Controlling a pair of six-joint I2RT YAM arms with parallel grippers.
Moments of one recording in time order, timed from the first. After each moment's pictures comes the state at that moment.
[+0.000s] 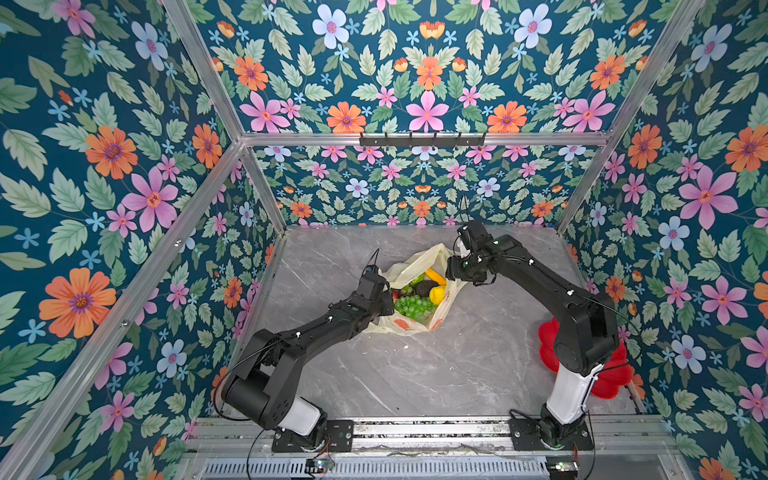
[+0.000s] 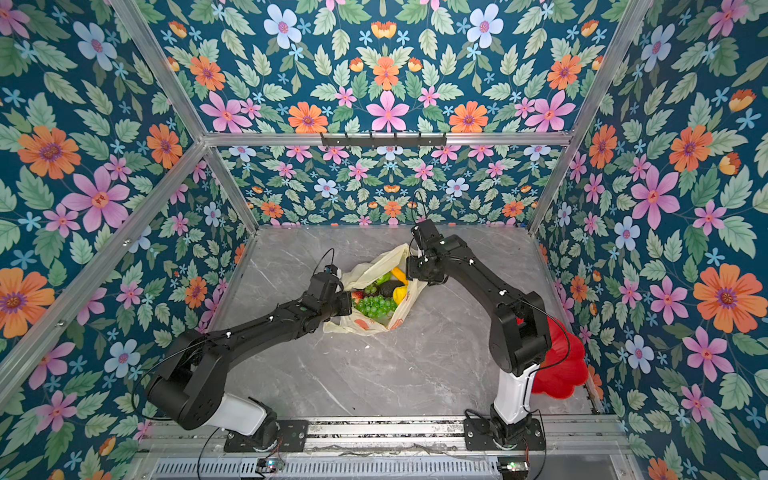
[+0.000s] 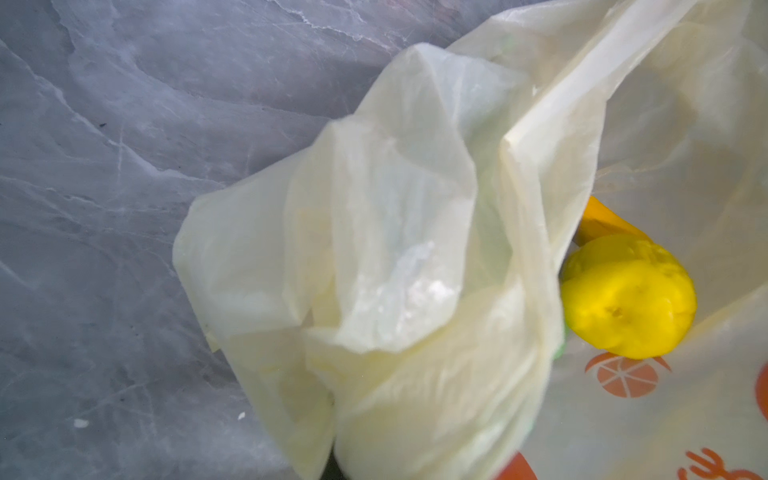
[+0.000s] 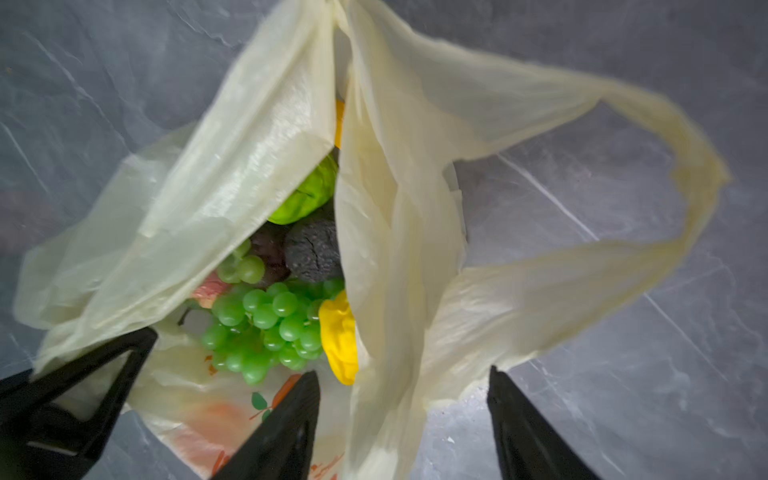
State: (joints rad) left arm -0.55 1.49 0.79 -0.06 -0.07 -0.50; right arm 0.47 1.84 1.60 -0.88 -0.07 0.47
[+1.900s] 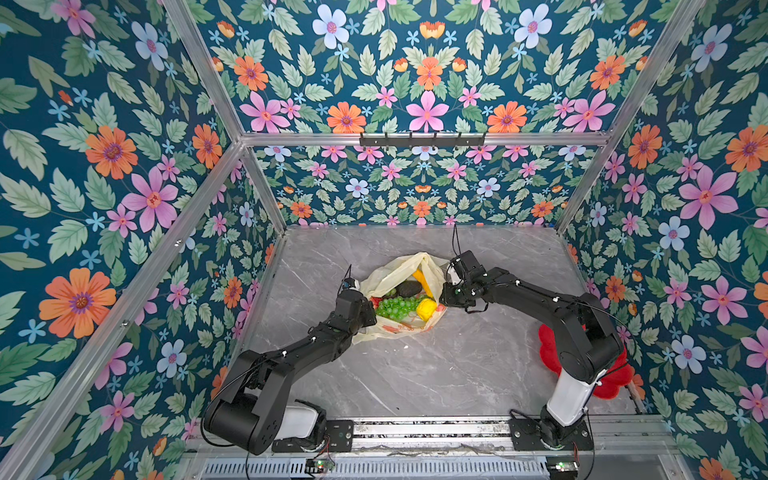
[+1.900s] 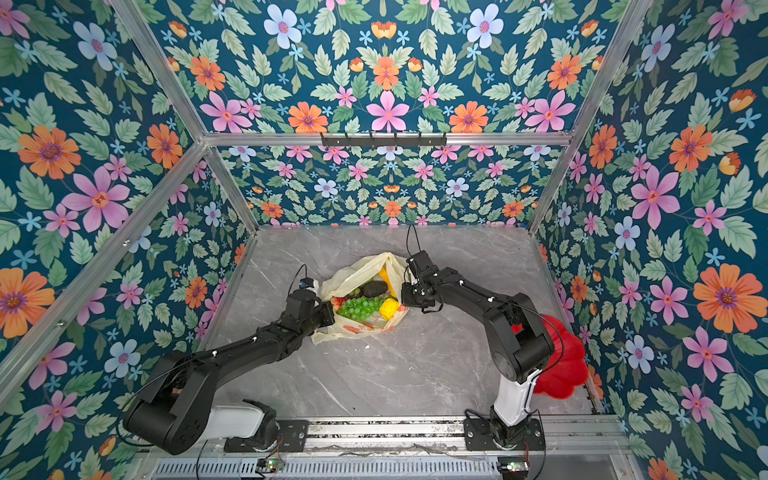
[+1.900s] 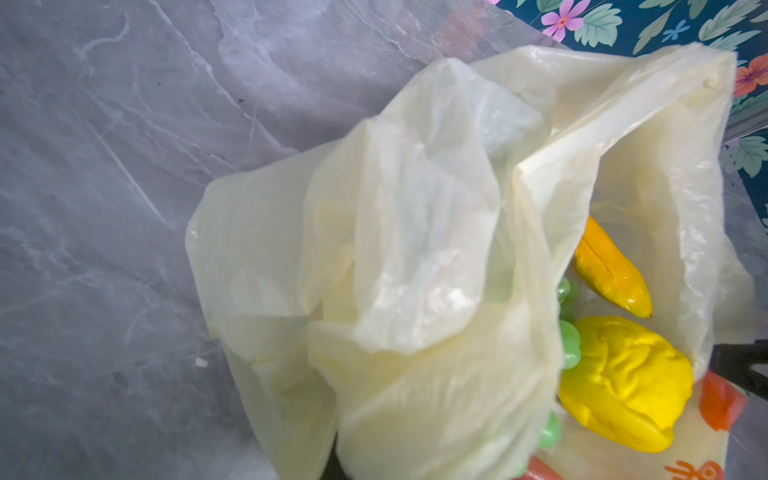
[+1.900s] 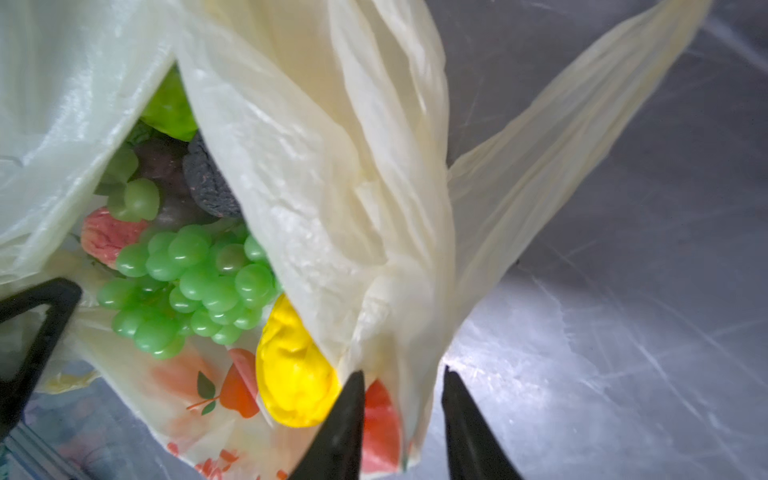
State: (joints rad) left arm -0.43 1.36 0.52 0.18 -0.06 -0.52; right arm 0.53 1.77 1.26 -0.54 -0.17 0.54
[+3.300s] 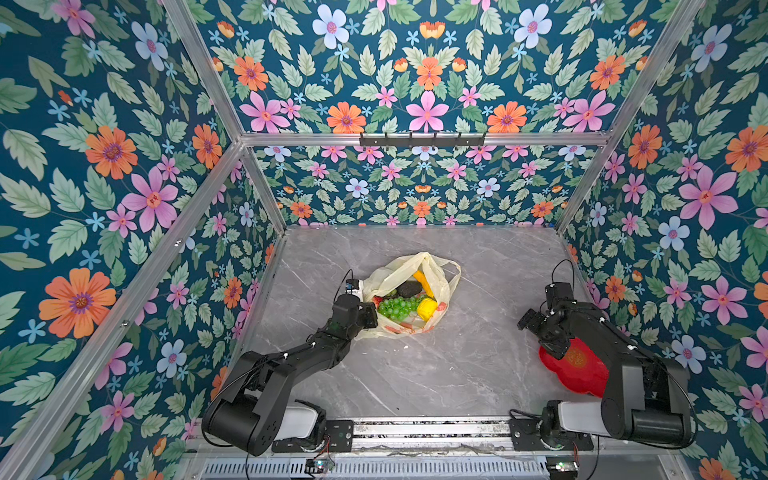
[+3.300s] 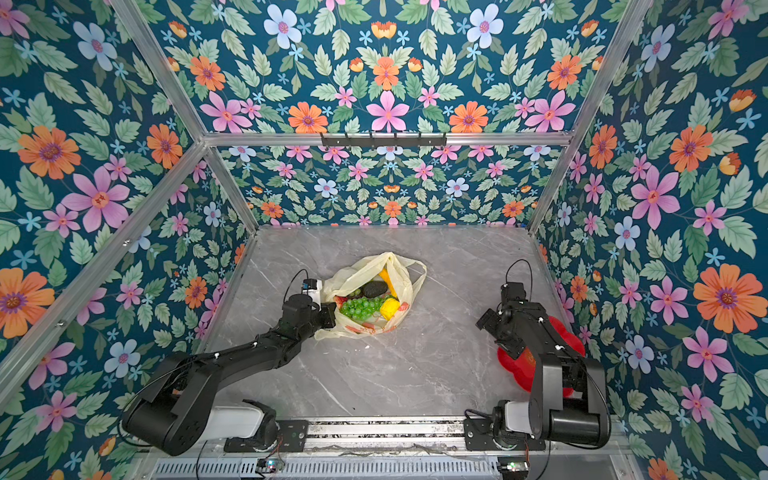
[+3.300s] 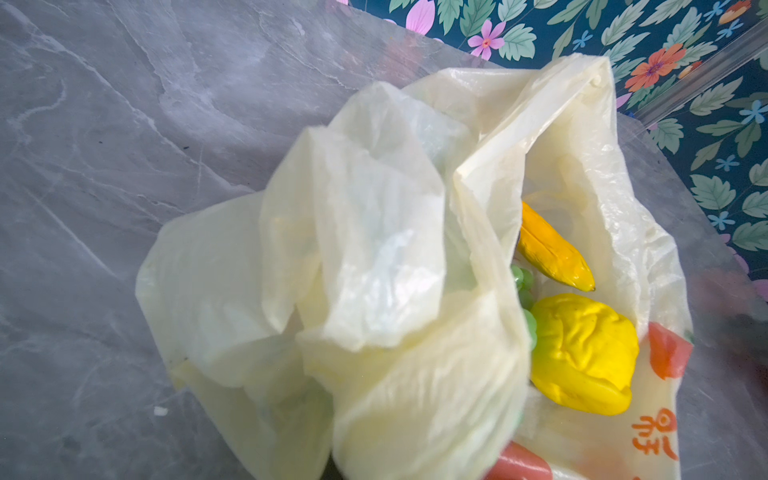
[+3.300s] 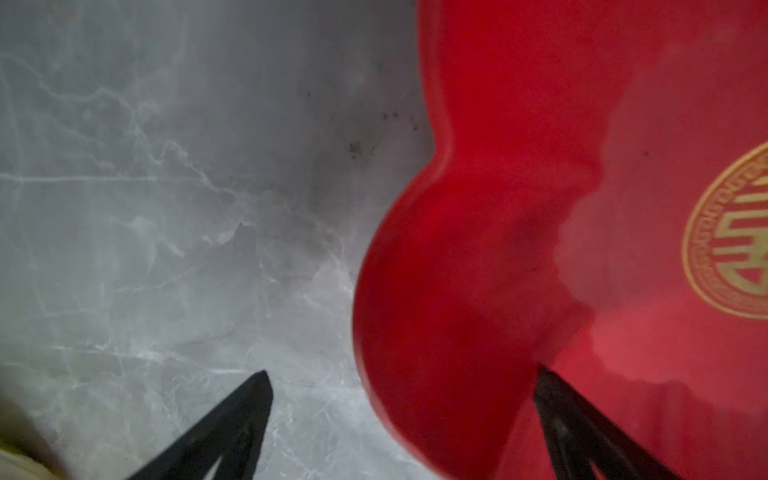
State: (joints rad) left arm -0.43 1.35 0.43 0.39 0.01 -0.43; right arm -0.09 1.36 0.74 -0.73 -0.08 0.68
